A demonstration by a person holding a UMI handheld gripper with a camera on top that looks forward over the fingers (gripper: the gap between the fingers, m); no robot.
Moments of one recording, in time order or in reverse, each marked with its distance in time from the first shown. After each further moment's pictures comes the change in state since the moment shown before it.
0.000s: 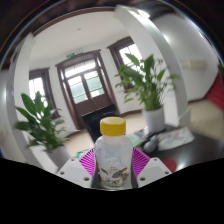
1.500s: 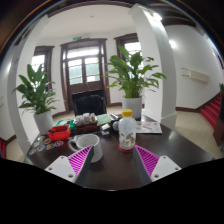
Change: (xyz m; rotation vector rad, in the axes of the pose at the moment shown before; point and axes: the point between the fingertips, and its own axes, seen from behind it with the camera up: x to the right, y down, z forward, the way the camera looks) arm 0.125 0.078 -0.118 -0.115 0.098 -0.221
